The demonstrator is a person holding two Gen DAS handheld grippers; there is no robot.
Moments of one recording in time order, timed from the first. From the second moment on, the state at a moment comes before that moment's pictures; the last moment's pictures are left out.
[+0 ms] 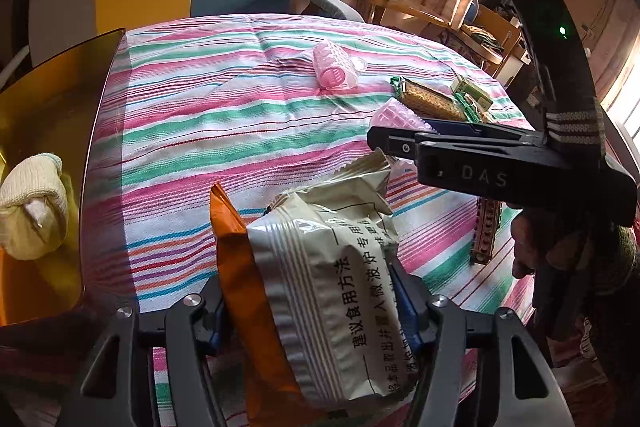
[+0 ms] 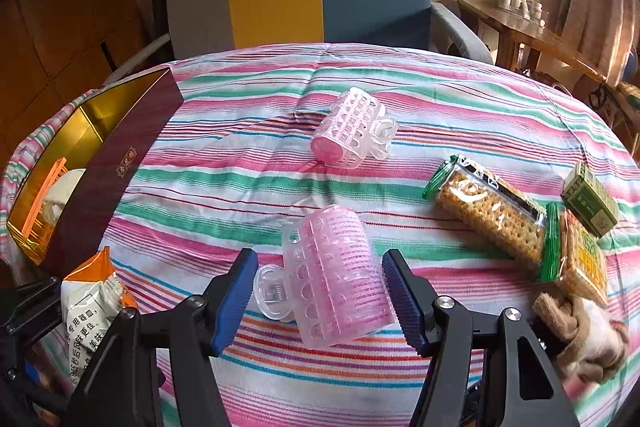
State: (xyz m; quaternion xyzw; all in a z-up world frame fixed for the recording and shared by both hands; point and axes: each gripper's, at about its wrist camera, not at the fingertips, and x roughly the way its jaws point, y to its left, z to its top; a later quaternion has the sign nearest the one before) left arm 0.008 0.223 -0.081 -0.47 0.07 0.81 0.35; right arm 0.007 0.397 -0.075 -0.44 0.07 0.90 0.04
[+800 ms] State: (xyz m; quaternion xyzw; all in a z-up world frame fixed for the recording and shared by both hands) left arm -0.017 0.100 0.007 -0.38 0.00 0.88 0.28; right arm 0.047 0.348 -0.062 -0.41 0.13 0.90 0.02
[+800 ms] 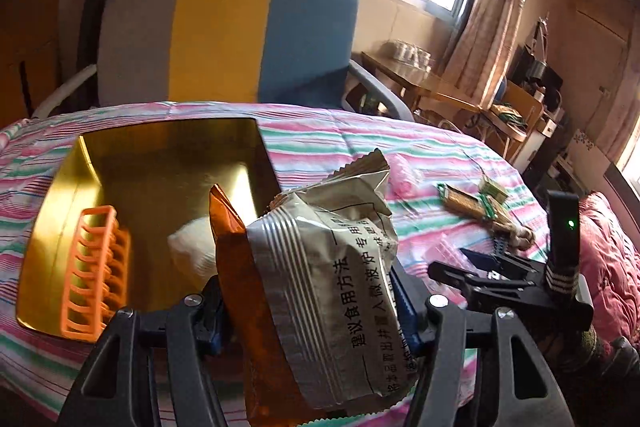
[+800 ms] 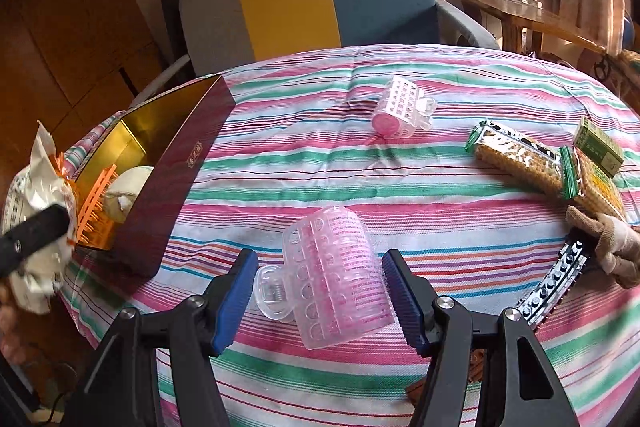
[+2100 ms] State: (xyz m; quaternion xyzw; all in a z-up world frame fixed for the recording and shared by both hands) left arm -0.145 0.051 -0.062 -0.46 0.01 0.88 0.15; right arm -0.015 0.291 -0.011 -0.38 0.10 0.92 -0.05
